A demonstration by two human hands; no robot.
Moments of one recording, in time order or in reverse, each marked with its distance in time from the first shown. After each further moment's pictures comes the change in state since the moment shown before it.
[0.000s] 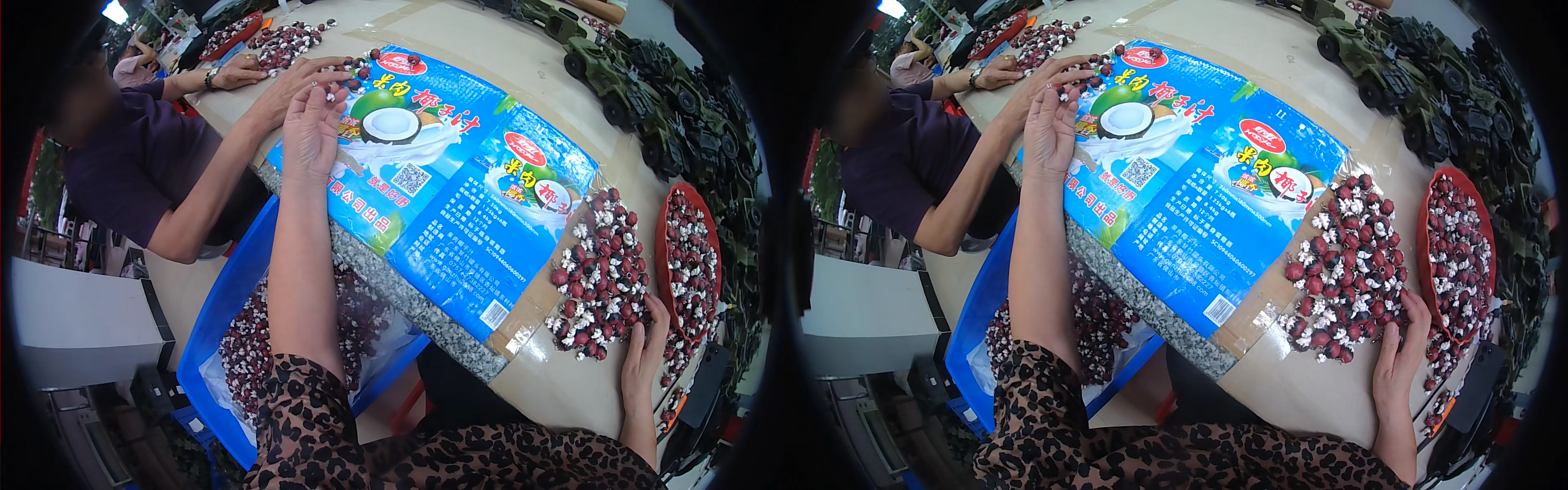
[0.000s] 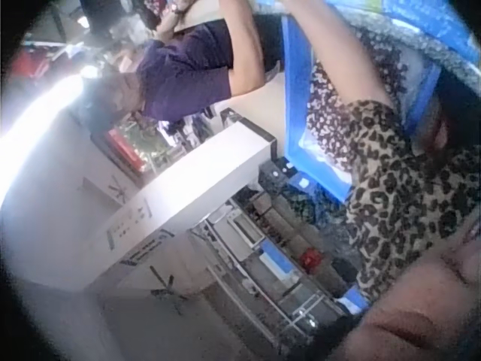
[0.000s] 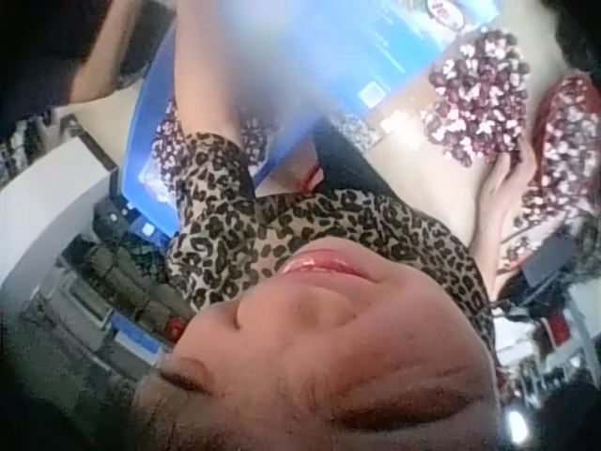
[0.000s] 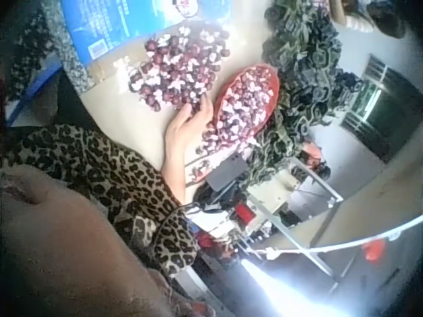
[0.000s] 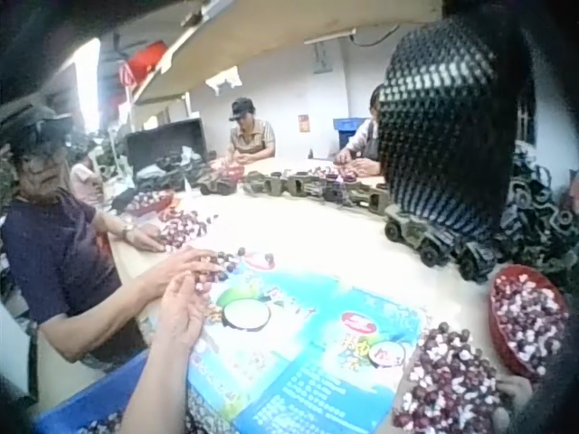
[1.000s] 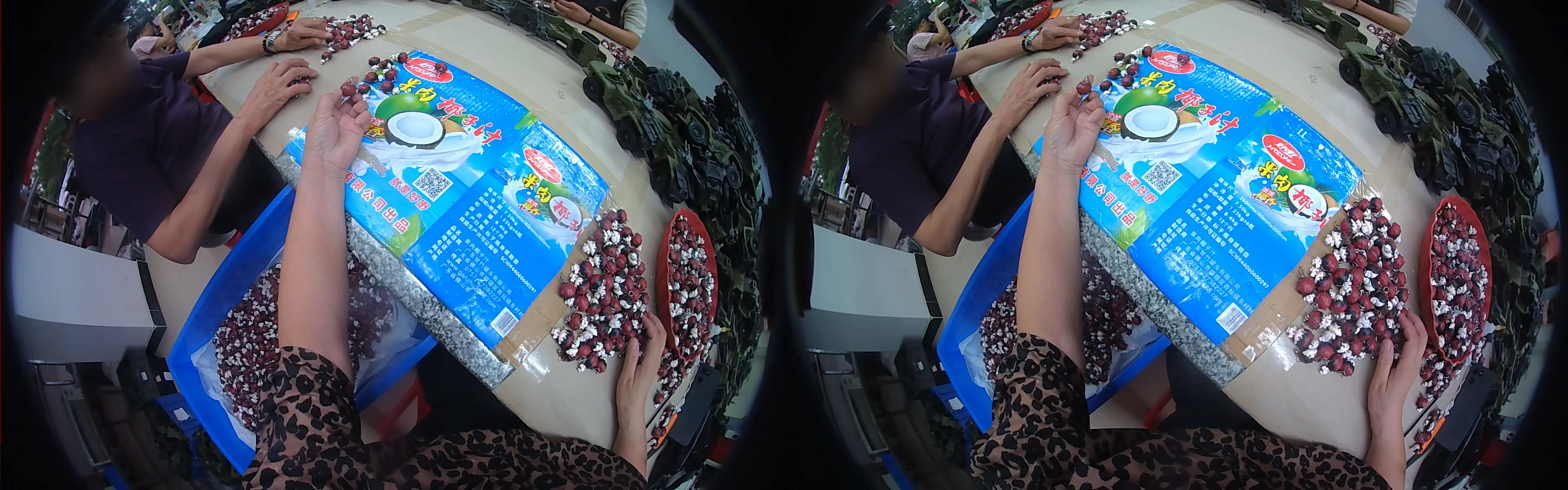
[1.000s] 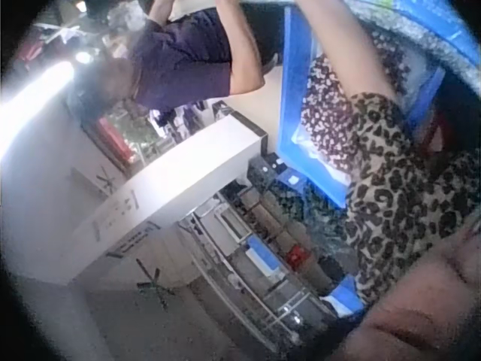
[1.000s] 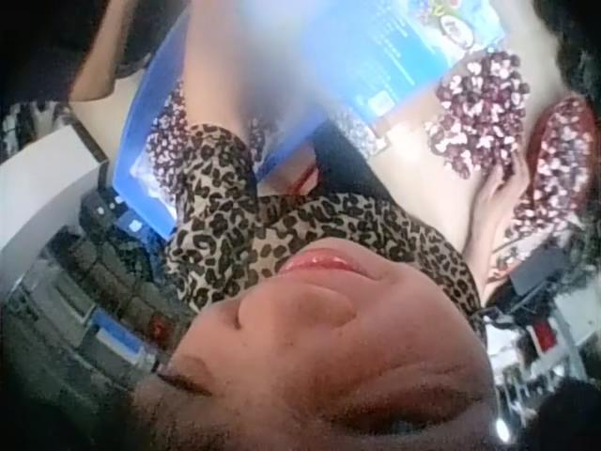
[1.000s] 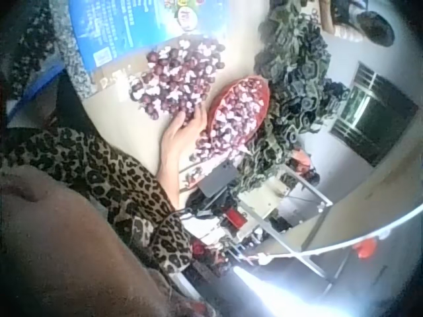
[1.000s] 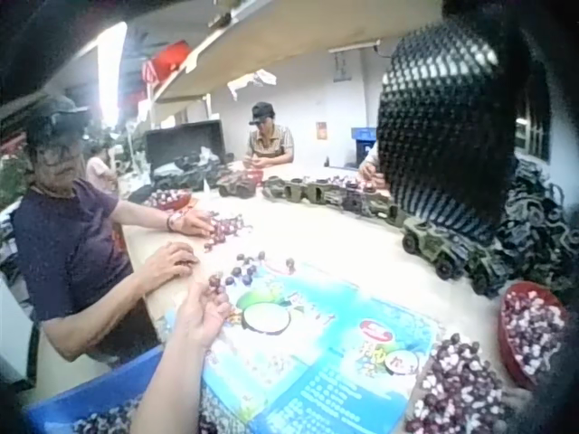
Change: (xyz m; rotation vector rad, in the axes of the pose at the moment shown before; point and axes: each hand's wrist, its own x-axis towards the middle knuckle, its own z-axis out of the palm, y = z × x) left_hand 0.003 0.004 -0.006 -0.189 0.103 -0.201; right_hand -0.001 -0.002 0.001 -0.069 -0.029 -0.003
